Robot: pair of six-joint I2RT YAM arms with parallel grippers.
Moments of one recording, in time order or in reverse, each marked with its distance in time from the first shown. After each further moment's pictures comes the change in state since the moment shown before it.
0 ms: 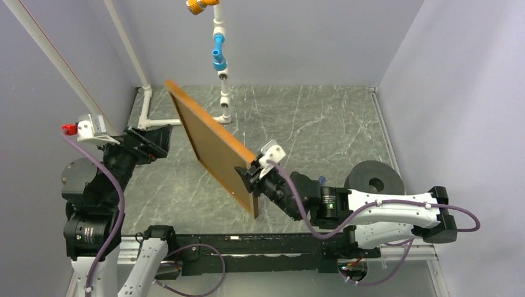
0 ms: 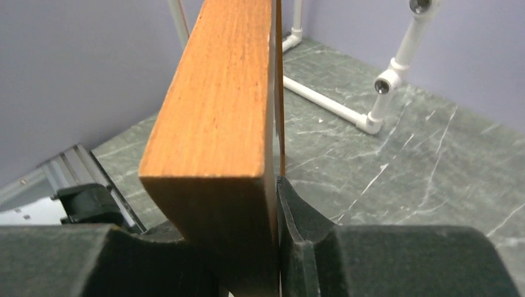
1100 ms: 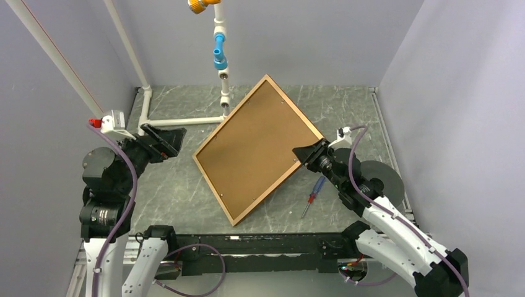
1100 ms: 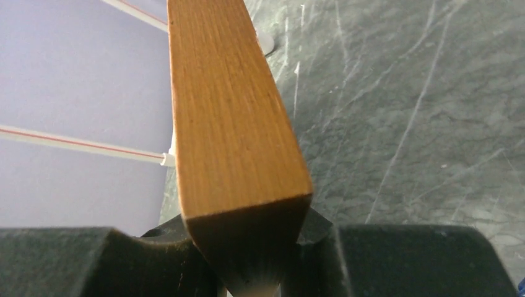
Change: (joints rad) left arm 0.000 0.013 -0.163 0.084 0.105 -0.069; right arm -0.906 -0.354 -0.483 -0.134 -0.560 0.855
